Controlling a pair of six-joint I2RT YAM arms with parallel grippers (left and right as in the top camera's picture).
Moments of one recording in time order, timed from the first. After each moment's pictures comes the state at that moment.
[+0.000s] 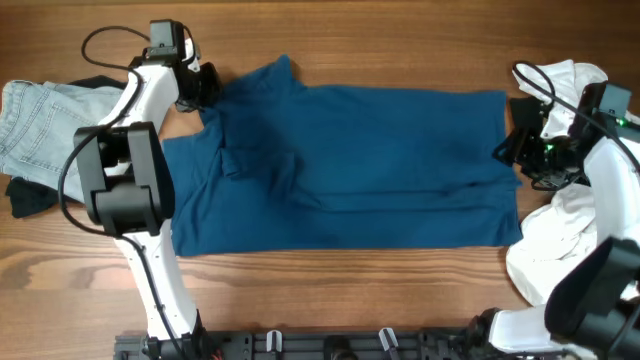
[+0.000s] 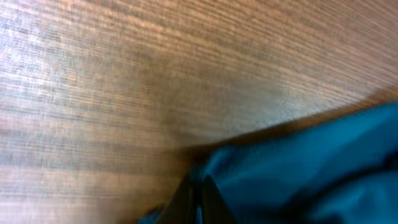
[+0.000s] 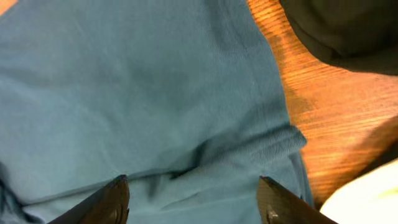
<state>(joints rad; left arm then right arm) 0.05 2.29 1.72 -0.60 0.22 -0.32 -0.38 1.63 1.19 -0.93 -0.30 0.06</state>
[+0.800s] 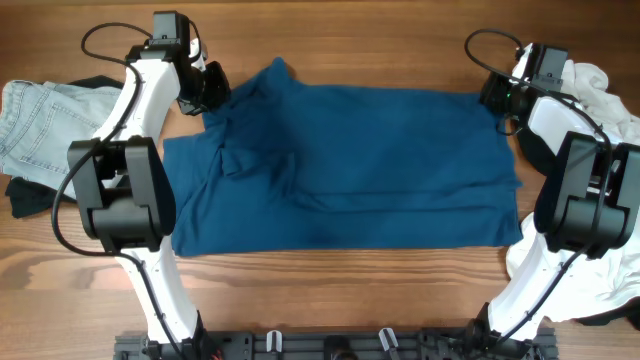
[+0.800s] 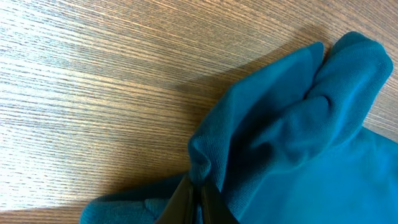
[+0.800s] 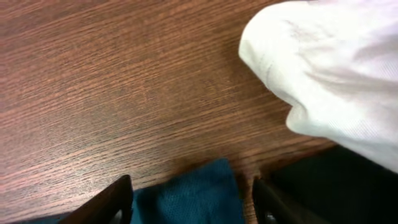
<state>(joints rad) 0.01 2.17 1.72 -0.80 0.25 -0.36 -0.23 2.13 1.37 -0.17 -0.07 0.15</state>
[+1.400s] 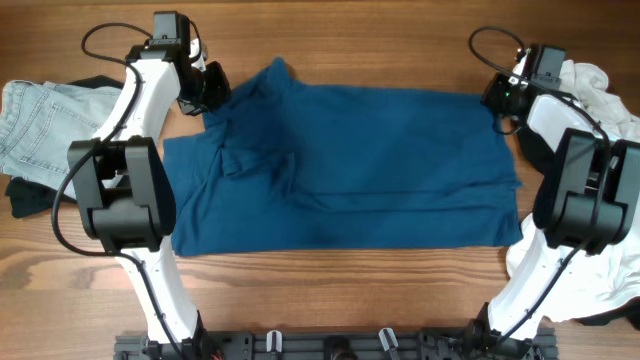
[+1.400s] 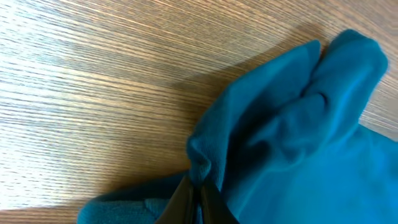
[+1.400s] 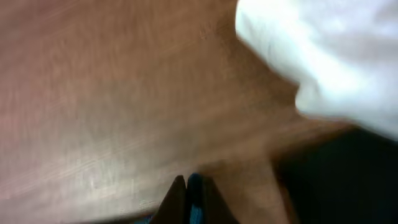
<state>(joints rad) 0.02 2.17 1.72 -0.80 0.27 -0.36 -0.23 2.15 1.39 -0.25 -0.09 0.25</state>
